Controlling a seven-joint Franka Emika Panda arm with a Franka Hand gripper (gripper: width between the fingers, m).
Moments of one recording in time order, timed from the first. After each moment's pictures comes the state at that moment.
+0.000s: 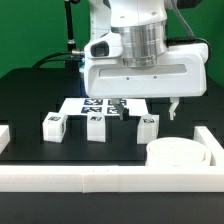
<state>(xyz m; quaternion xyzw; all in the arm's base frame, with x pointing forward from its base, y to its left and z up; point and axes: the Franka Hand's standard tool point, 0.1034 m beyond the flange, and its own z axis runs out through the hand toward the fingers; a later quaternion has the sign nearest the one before) 0.539 0.044 0.051 -0.99 0.14 0.02 0.06</state>
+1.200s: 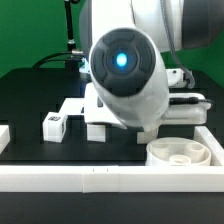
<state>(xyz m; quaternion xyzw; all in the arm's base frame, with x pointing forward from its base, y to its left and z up) 0.506 0.054 0.021 -0.88 0.08 0.46 0.10</state>
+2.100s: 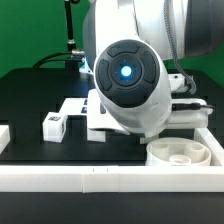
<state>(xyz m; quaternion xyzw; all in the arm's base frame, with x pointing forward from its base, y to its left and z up) 0.505 0.057 0.016 -0.88 0.07 0.46 0.10</state>
